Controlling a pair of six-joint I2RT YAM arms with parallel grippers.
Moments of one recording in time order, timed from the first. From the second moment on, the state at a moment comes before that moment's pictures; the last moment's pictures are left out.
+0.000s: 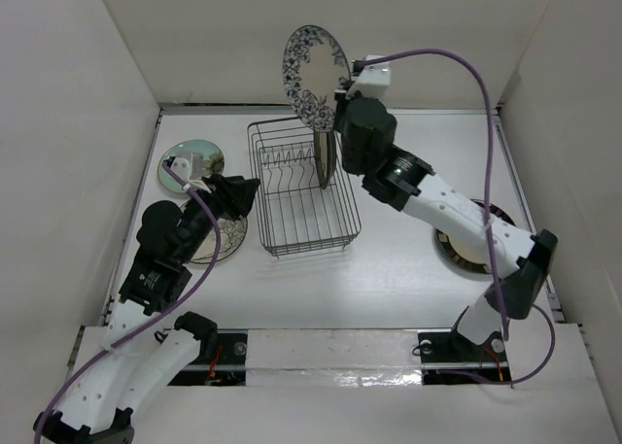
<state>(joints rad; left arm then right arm) -0.43 0.62 0.81 -0.16 0.05 -0.41 0.88 1.58 1.70 -0.02 0.92 0.07</state>
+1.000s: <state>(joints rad) -0.43 0.54 0.81 -0.20 -0.06 -0.41 1.00 2.09 2.01 0.30 1.34 -0.62</state>
